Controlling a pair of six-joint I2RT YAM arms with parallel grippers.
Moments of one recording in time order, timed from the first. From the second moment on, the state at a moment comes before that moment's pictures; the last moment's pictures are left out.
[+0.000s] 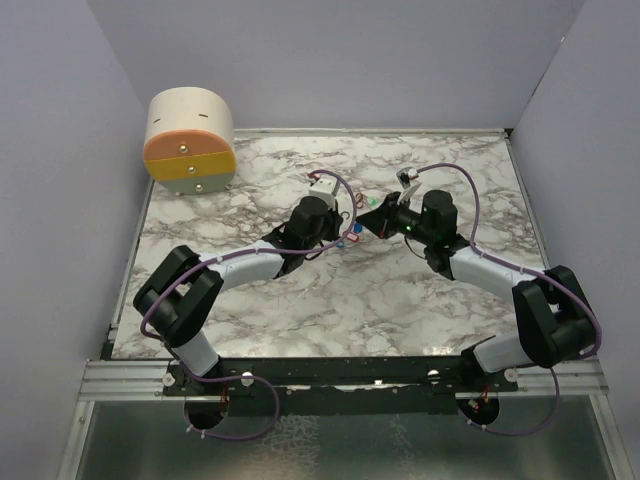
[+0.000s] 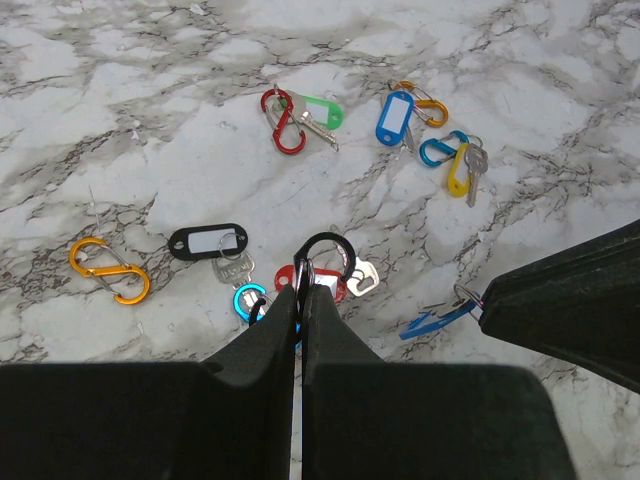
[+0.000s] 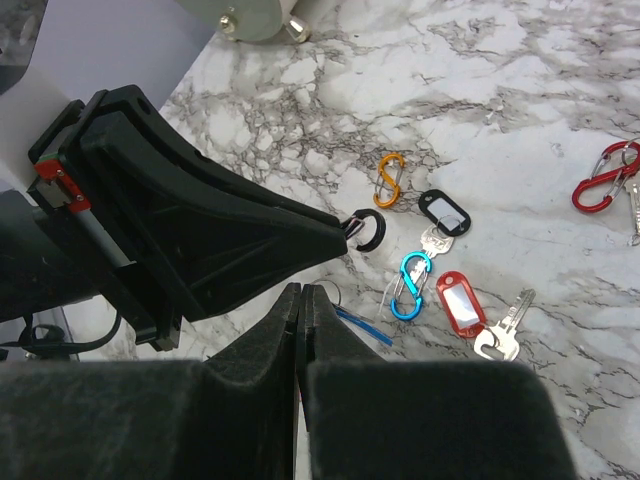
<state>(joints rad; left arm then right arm) -0.74 1.64 0.91 0.35 -0.18 -0.37 0.41 1.43 0.68 0.55 -0.48 0.44</state>
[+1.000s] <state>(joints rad) -0.76 1.63 0.91 0.35 -0.14 -0.38 0.45 1.53 0.72 0.56 -0.49 0.44</state>
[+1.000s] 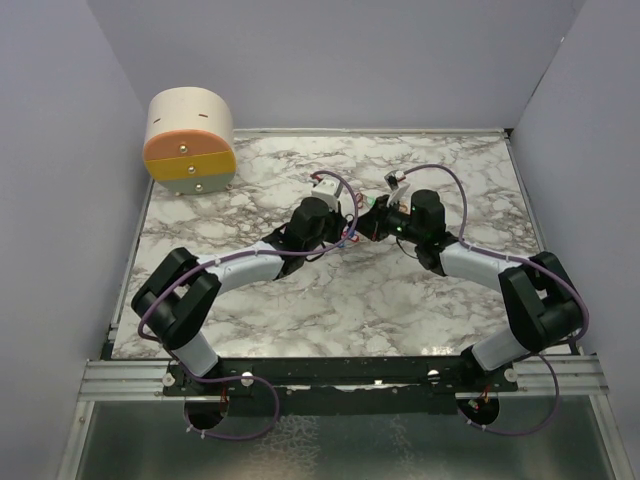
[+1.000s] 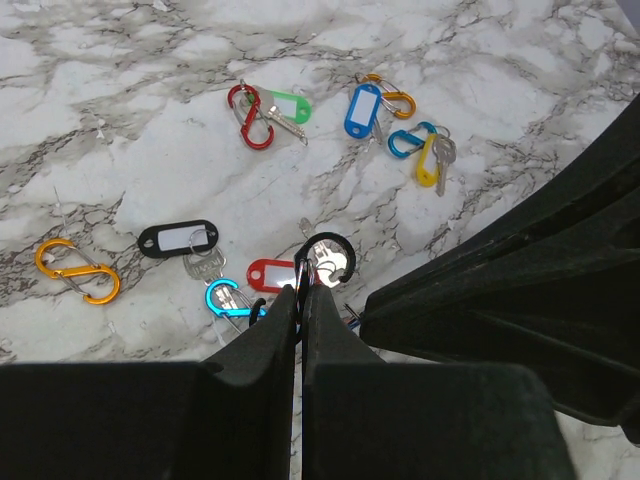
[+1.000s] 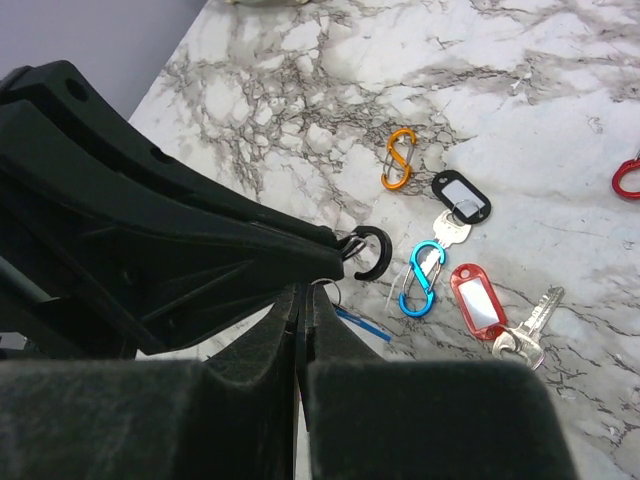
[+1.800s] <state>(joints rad) -0.77 1.60 0.91 0.30 -0.14 -0.37 0.45 1.54 0.72 0.58 -0.49 0.44</state>
